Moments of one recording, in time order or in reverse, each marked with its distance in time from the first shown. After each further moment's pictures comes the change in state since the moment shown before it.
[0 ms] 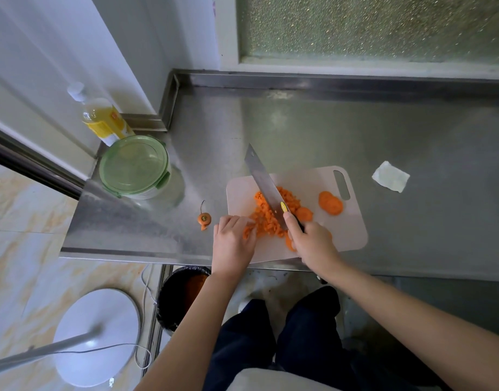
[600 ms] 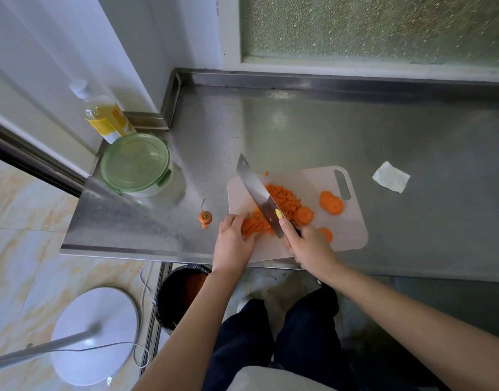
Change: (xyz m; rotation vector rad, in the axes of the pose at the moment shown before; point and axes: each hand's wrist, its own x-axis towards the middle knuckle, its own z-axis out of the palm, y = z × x) left_hand 0.002 0.004 -0.005 -0.153 -0.228 -0.275; right_hand 0.001 0.013 0.010 0.042 -0.084 0.014
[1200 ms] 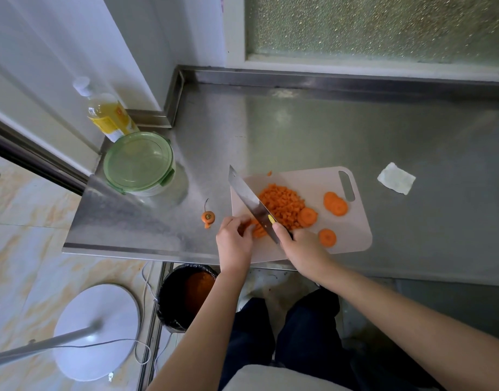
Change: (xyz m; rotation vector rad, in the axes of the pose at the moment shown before) left_hand 0.002 0.004 0.006 -0.128 0.204 -0.118; right_hand 0.001 -0.014 0.007 -0.212 -0.070 0.016
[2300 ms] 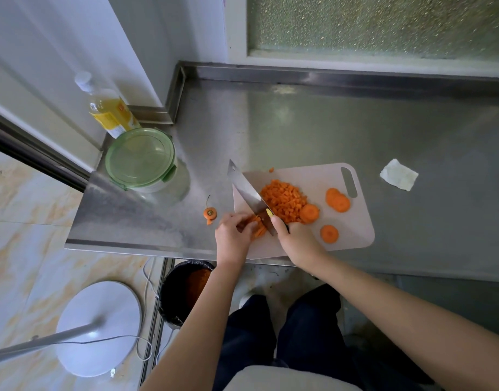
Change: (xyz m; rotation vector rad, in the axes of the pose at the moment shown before) left_hand 0.005 -0.005 -0.007 -0.022 -0.074 -0.011; right_hand 0.013 -0.002 0.013 -0.112 0.000 0.031
